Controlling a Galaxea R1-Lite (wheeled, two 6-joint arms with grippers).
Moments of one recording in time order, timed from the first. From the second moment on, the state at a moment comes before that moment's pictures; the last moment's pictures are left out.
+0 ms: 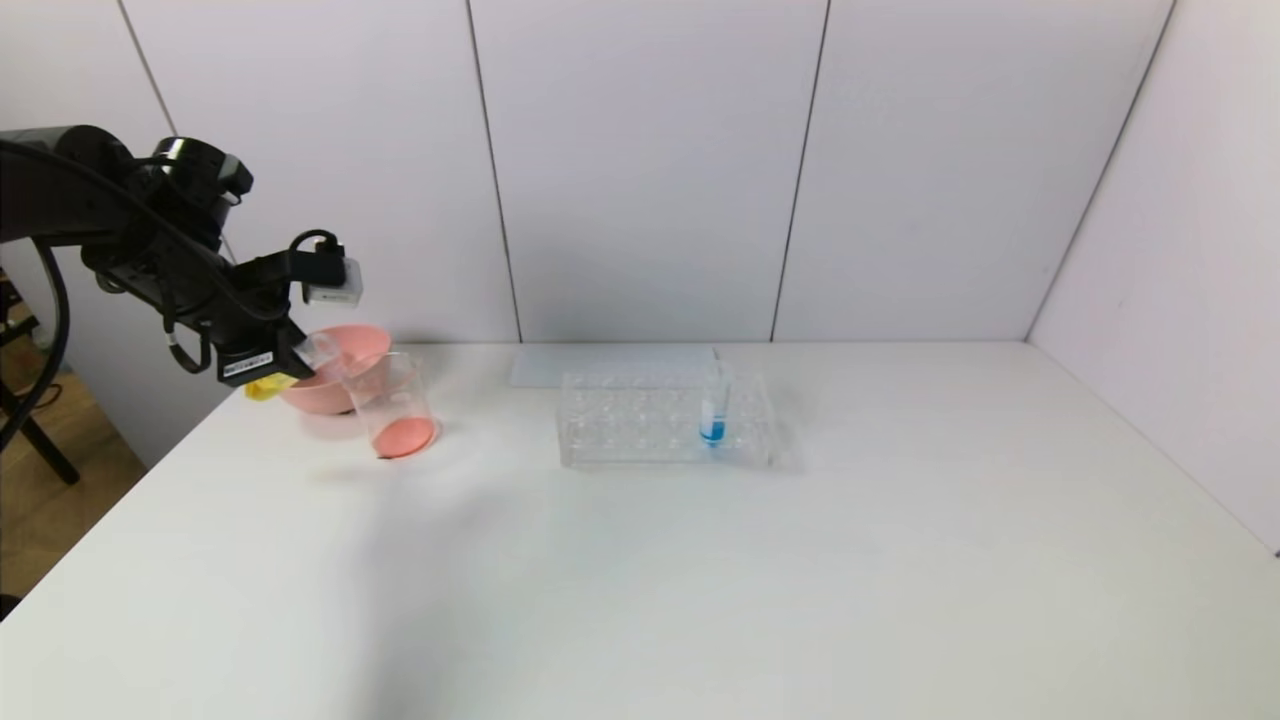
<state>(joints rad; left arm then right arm) 0.10 2.08 -1.99 0.84 -0.12 1.26 0.00 0.00 0.00 0.00 0.00 0.00</state>
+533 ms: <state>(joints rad) 0.07 2.09 -1.99 0.82 -0.10 1.25 0.00 0.00 0.00 0.00 0.00 0.00</state>
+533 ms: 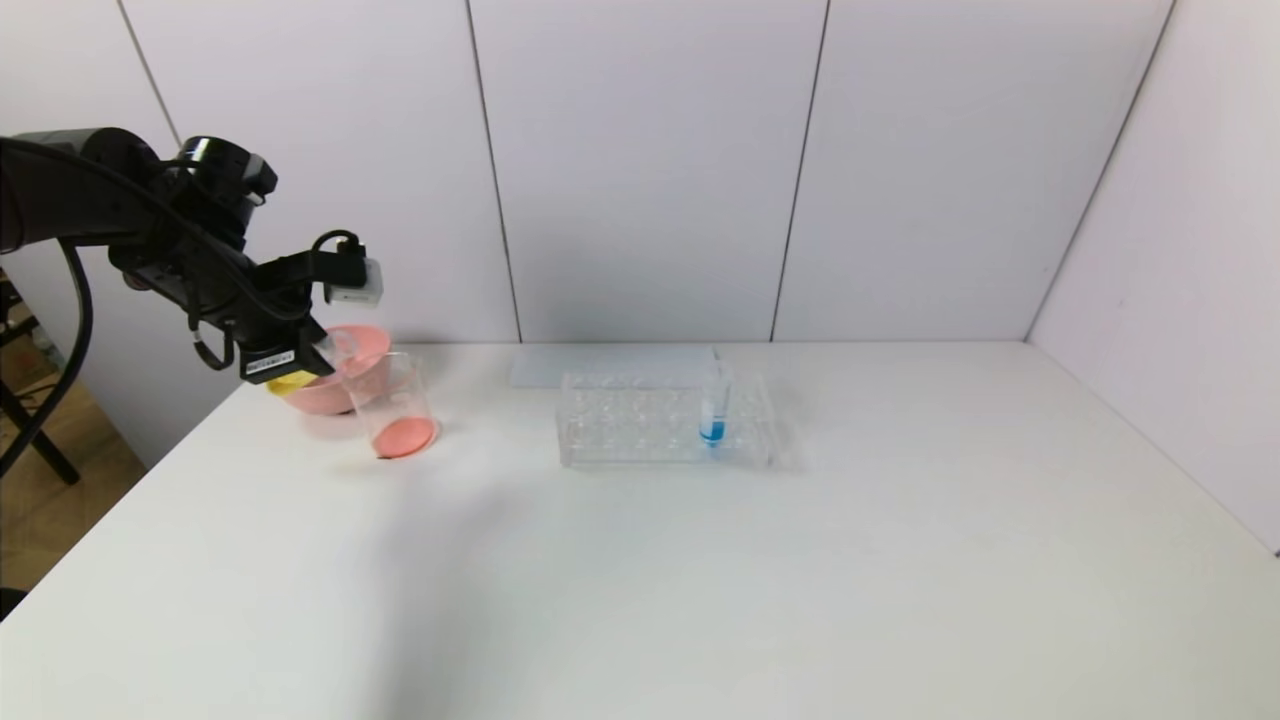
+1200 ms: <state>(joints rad) 0.04 2.10 -2.00 0.82 -0.04 1.25 0.00 0.00 0.00 0.00 0.00 0.00</state>
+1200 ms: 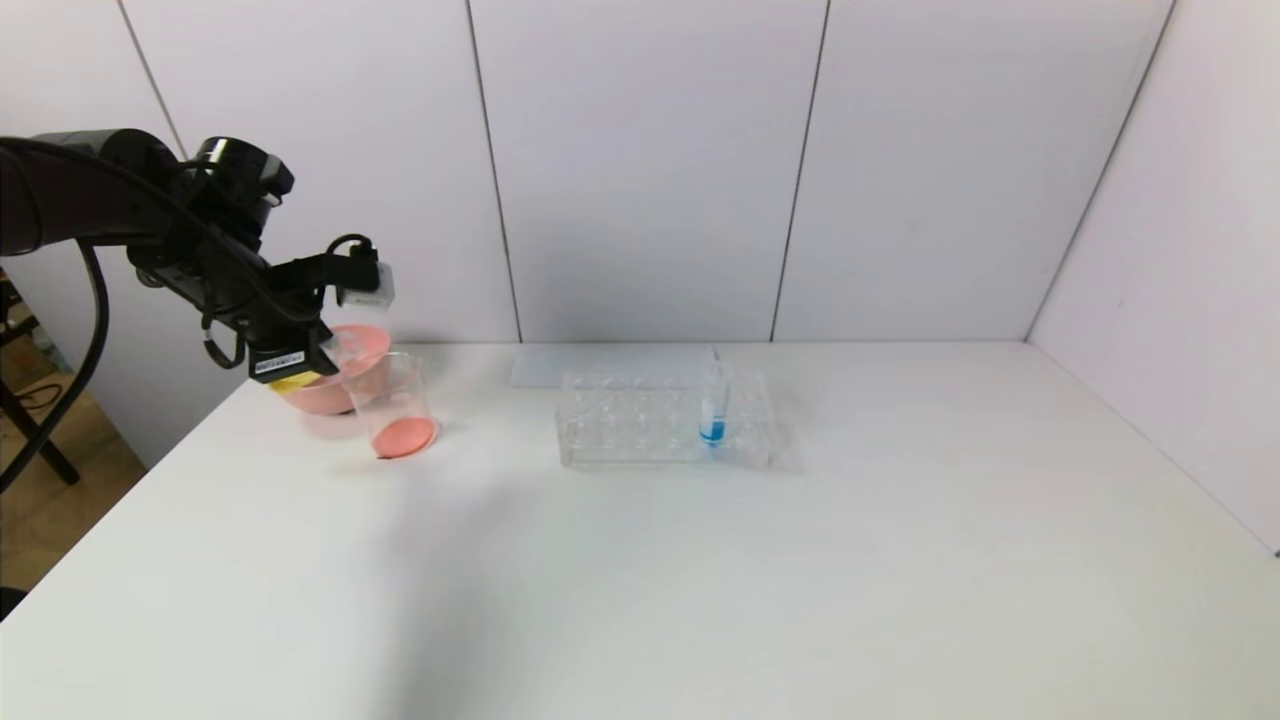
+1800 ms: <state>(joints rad) 0.02 2.10 -2.00 0.83 0.05 1.25 0.00 0.00 0.00 0.00 0.00 0.00</state>
